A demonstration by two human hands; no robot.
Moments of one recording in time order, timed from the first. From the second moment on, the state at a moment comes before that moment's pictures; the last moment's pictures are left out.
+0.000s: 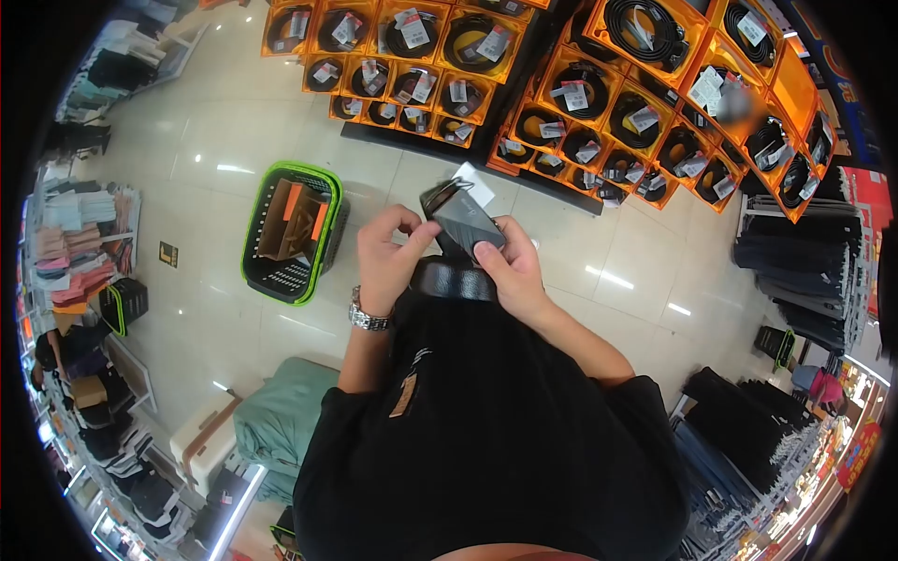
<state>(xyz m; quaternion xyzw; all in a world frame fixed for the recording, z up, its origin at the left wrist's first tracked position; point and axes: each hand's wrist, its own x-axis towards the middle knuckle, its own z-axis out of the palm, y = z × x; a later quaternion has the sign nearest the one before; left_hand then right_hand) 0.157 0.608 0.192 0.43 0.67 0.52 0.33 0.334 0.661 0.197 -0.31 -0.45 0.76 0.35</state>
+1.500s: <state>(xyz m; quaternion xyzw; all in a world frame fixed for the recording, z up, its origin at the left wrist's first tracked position) 0.134 0.618 0.175 0.39 0.29 0.55 0.68 0.350 0.714 0.247 -0.16 -0.83 0.48 0.23</state>
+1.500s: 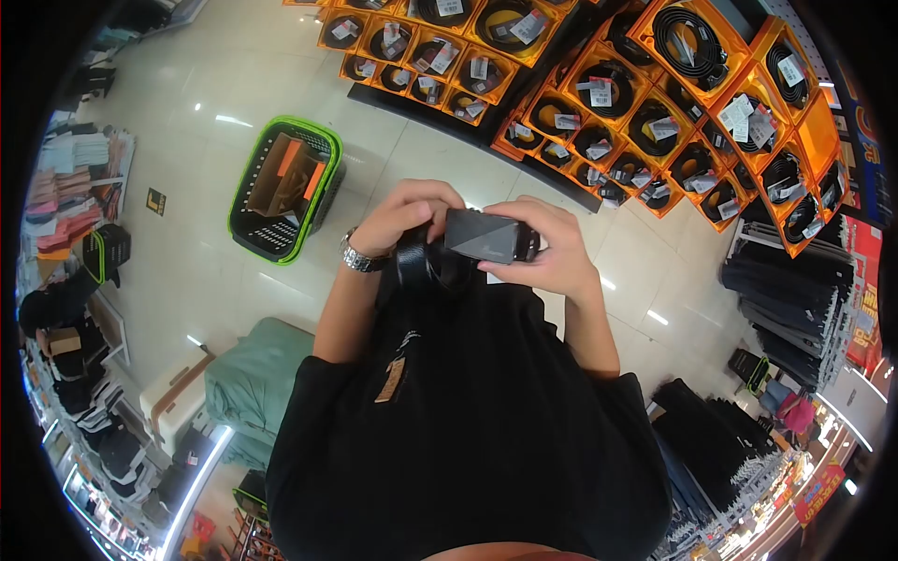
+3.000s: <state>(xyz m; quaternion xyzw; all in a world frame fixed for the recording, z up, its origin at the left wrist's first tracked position) 0.154 0.526 0.019 0.51 0.78 0.20 0.31 0.399 0.712 0.247 -0.19 -0.62 0.62 0.43</state>
